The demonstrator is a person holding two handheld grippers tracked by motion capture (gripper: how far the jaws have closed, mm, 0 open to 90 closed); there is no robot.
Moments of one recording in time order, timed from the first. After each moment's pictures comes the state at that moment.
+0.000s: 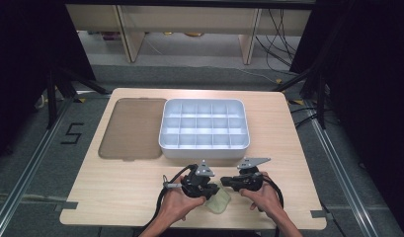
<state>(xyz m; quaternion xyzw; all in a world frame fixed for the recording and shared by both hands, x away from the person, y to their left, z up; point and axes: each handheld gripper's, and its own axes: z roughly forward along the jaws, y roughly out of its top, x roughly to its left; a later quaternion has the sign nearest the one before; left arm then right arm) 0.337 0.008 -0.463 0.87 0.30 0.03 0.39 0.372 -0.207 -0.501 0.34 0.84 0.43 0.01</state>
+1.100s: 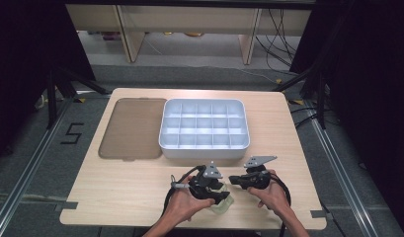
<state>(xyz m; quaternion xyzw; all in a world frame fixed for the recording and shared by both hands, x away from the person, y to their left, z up) 0.337 0.000 -0.457 0.87 0.27 0.03 0.40 0.374 -0.225 -0.497 0.35 0.85 0.40 0.03</state>
